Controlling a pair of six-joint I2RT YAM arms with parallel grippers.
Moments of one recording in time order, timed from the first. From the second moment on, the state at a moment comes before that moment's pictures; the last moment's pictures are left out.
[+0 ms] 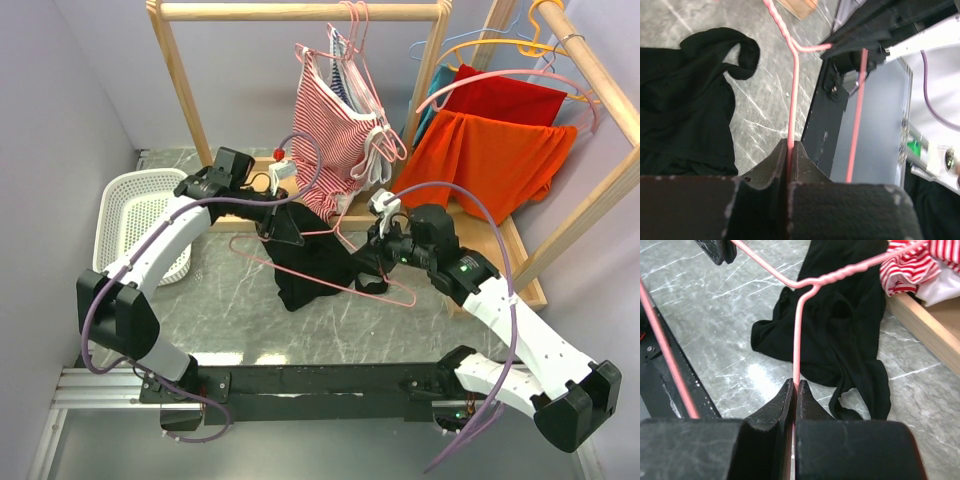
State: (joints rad) left arm -0.39 1.53 1.41 -0.77 1.02 0.06; right arm 0.56 0.98 0.91 -0.41 -0.39 -0.02
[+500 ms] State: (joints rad) left arm -0.37 1.50 1.35 -0.59 0.85 -0.13; right arm 0.55 0.92 0.90 -0.38 -0.33 0.06
